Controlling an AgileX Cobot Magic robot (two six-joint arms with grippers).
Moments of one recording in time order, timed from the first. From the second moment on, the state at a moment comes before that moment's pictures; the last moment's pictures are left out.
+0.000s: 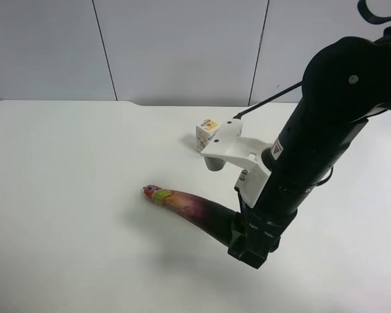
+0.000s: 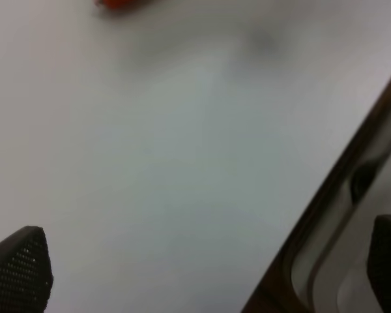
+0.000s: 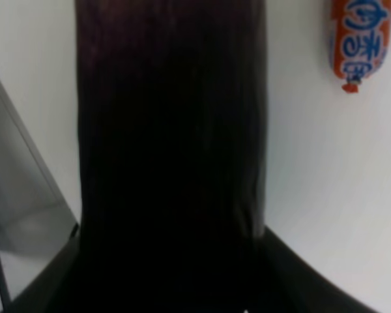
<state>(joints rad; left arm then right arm) -0.56 0.67 -0.67 -0.17 1.07 0.51 0.73 1.51 -0.86 0.33 0.89 -0.61</state>
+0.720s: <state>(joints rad) -0.83 1.08 -0.88 -0.06 0.99 0.51 0.73 1.51 -0.86 0.42 0.94 -0.76</state>
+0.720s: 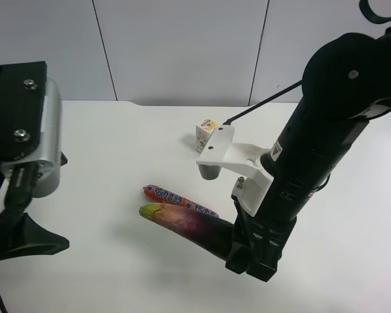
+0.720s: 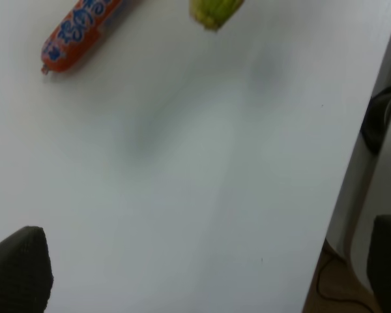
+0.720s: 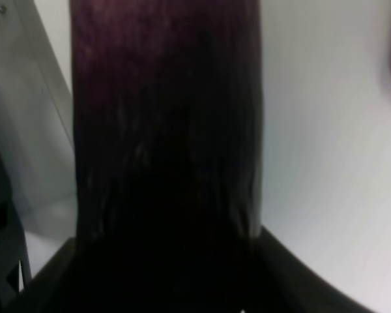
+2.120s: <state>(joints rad) -0.95 1.31 -0.95 -0.07 0.95 0.54 0.73 1.51 -0.86 0.64 0.97 -0.99</state>
